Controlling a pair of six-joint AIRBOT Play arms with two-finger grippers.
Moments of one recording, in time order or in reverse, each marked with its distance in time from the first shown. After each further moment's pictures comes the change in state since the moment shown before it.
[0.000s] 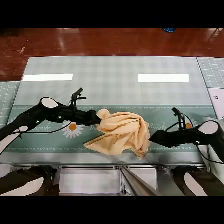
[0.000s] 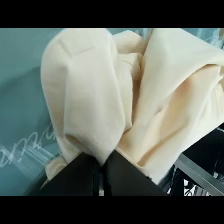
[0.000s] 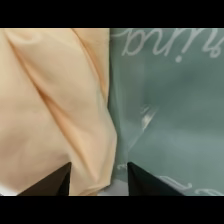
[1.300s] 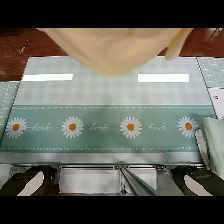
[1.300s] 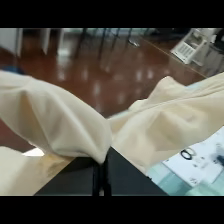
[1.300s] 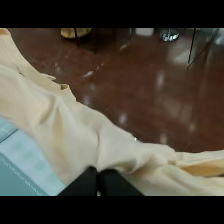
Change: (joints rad) left arm 0.408 0.346 1.101 0.059 -0.201 -0.021; right arm 0.157 -0.166 1.719 -0.092 0.172 0.004
